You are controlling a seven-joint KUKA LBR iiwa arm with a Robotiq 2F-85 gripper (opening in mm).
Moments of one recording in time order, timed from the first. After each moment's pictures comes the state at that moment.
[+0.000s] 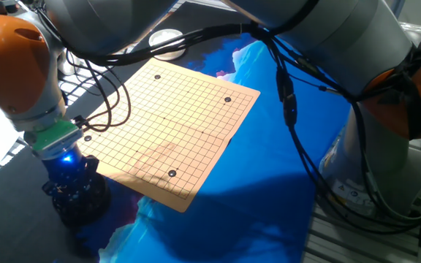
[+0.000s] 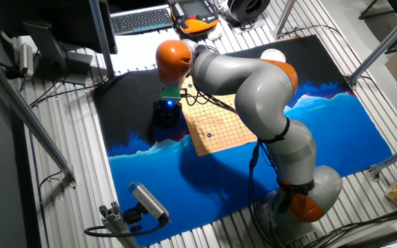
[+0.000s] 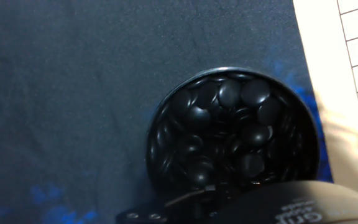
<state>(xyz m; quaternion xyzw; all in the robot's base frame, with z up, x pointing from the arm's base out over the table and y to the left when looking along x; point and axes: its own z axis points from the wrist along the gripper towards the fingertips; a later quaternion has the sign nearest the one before) 0.565 0.334 0.076 -0.14 -0.99 -0.05 0.06</state>
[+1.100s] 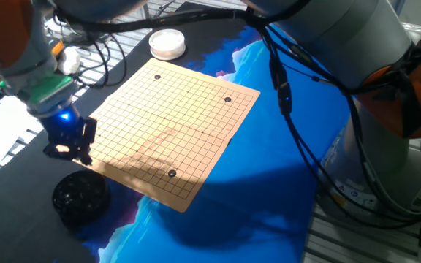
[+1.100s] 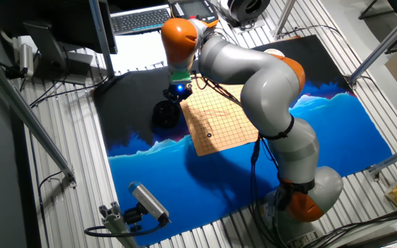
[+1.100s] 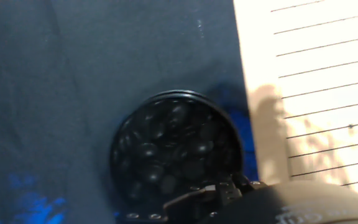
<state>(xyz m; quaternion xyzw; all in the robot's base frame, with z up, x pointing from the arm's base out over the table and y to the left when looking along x) 0.581 0.275 0.135 -0.08 -0.99 -0.01 0.07</state>
